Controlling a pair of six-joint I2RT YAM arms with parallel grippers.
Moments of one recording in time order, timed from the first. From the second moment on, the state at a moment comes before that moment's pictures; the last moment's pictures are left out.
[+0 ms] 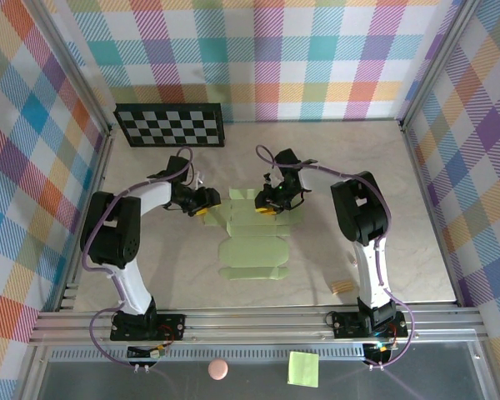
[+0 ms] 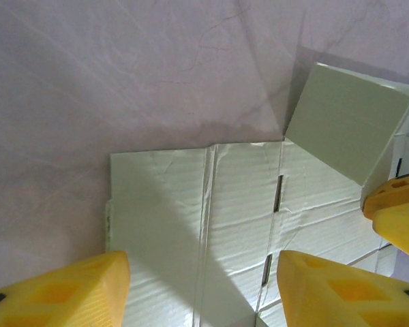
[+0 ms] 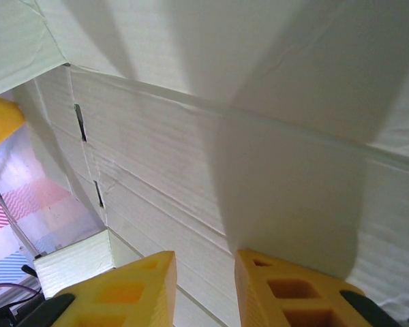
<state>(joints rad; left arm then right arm) -0.18 1.82 1.10 -0.43 0.47 -0.44 0.48 2.18 1.52 -0.63 -0.67 0.43</state>
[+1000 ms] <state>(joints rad) -0.17 1.86 1.05 -0.32 0.66 -0.45 0.47 2.18 1.52 -0.63 -0.68 0.43</state>
